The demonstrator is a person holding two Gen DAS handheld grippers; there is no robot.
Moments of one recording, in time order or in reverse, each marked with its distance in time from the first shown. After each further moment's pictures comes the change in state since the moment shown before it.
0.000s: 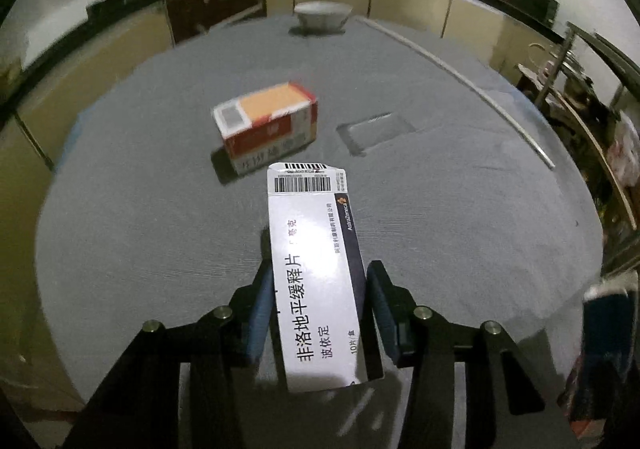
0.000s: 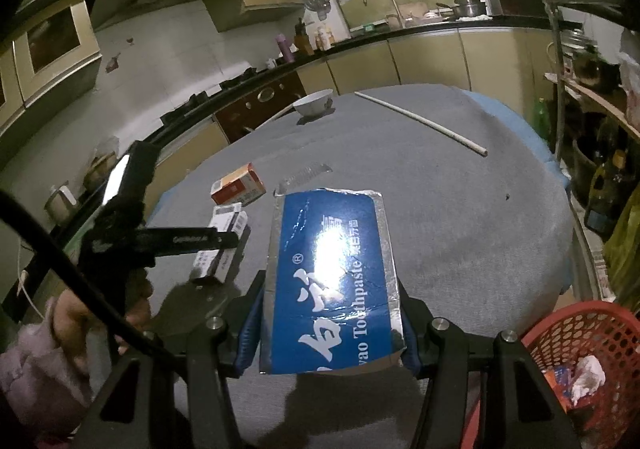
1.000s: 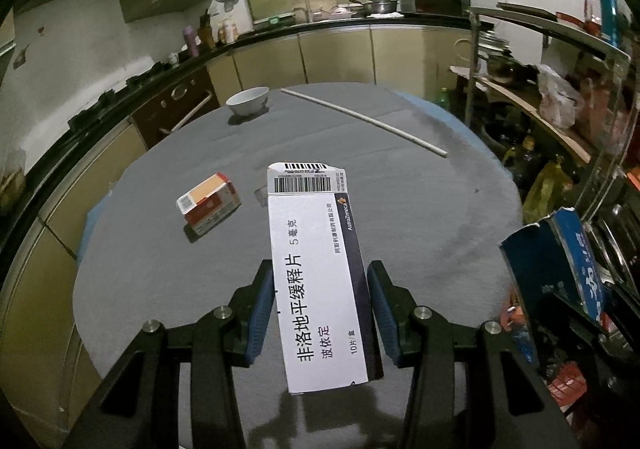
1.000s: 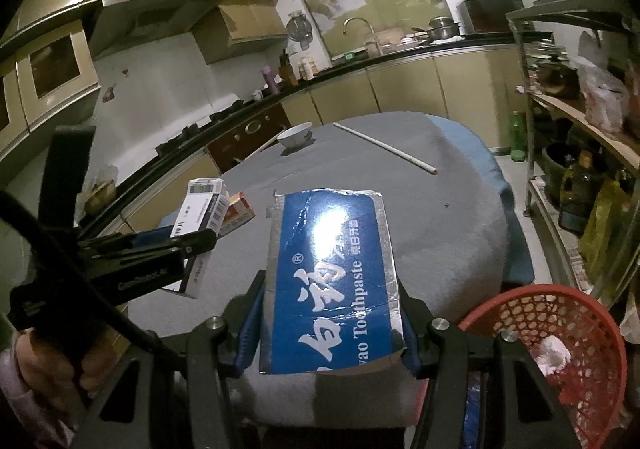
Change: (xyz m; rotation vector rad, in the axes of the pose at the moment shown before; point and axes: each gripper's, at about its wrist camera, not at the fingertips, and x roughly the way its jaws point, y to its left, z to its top) left arm -0.113 -0.089 -0.049 0.266 -0.218 -0.004; right arm -0.084 -0.020 -0.020 0.049 -0.102 -0.045
